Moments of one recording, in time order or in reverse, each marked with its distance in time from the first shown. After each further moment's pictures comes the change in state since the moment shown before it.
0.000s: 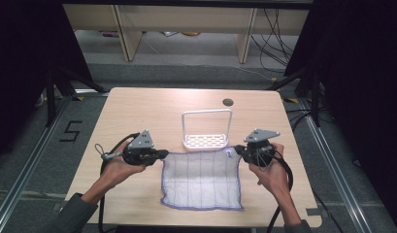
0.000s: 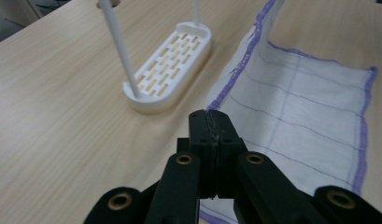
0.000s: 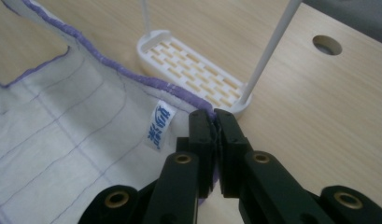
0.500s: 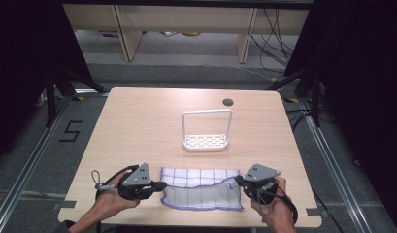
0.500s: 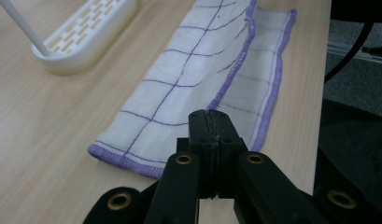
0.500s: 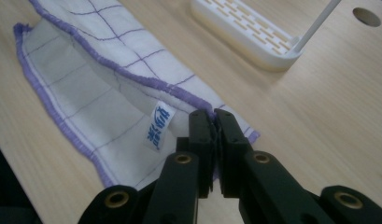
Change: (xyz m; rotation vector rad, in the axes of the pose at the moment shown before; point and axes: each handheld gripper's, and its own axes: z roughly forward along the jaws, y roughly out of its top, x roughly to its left) left arm -0.060 -0.046 -0.009 0.055 -0.105 0.071; right arm 0.056 -0.059 -0.023 0.022 -0.006 -0.115
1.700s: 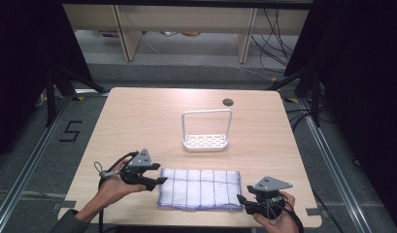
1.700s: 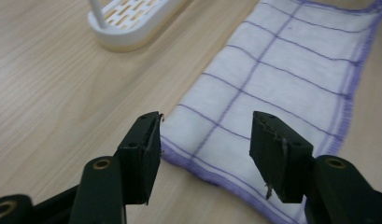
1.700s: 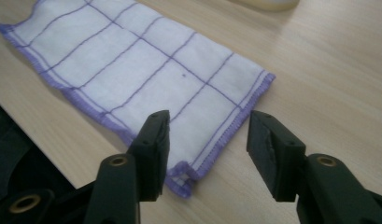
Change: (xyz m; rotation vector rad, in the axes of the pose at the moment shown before) left arm 0.051 0.008 0.013 0.074 0.094 -0.182; right arm 0.006 -0.038 -0.004 0.029 0.030 0.256
